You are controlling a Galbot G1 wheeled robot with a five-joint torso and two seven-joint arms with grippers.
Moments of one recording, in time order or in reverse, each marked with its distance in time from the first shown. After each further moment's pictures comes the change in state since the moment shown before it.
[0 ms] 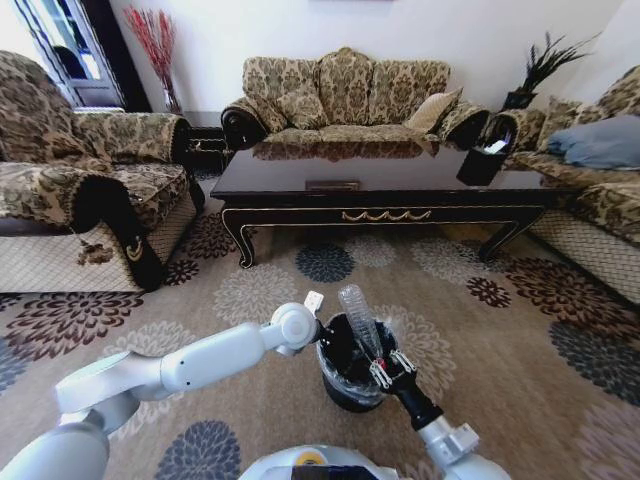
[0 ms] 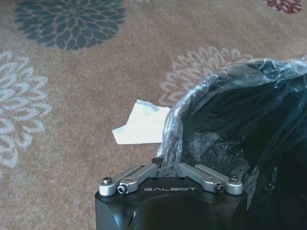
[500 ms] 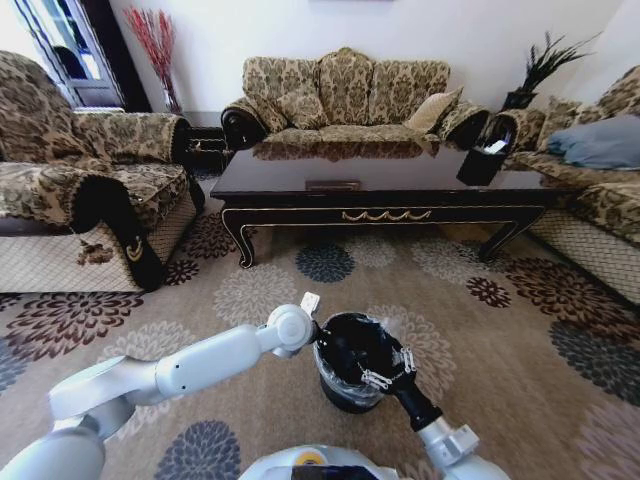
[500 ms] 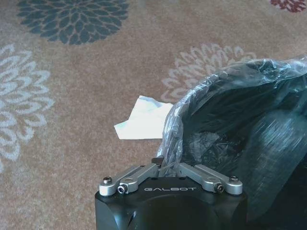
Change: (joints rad) left arm 0.028 0.017 -0.016 -0.012 0.011 0.000 0.000; right arm -0.006 -0.003 0.008 0.011 0.002 0.000 0.000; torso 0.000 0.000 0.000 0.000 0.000
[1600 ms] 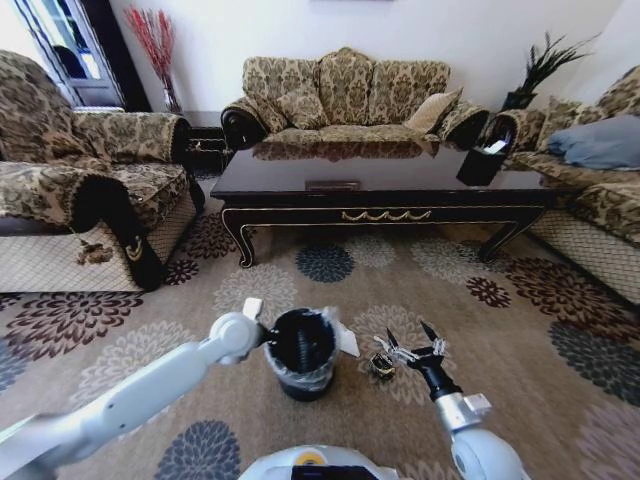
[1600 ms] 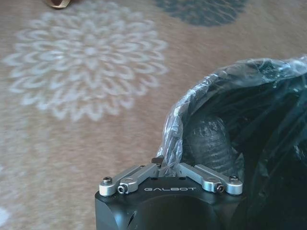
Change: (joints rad) left arm 0.426 0.301 -0.460 -0.063 0.144 0.000 0.098; right arm 0.212 -0.033 0.080 -0.283 0.207 -0.085 0.138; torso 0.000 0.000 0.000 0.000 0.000
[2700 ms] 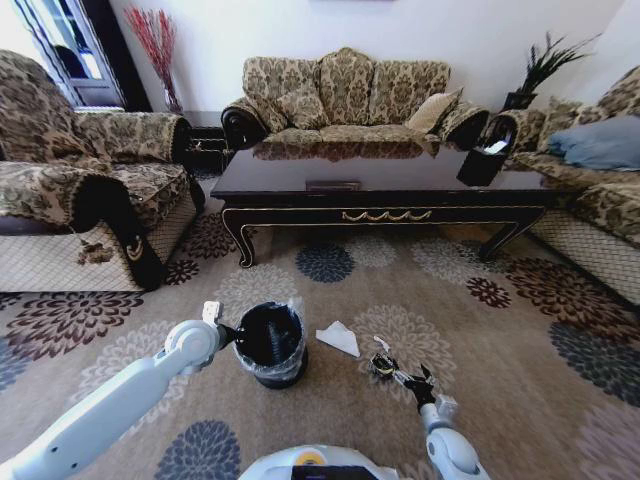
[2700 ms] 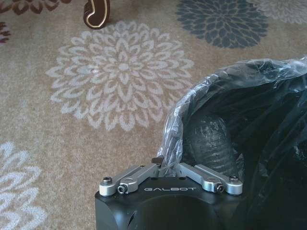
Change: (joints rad) left arm 0.144 0.061 -0.195 -0.040 0.085 0.000 0.087; right arm 0.185 0.100 -0.092 -0.439 0.169 -0.100 0.076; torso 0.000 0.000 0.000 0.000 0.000
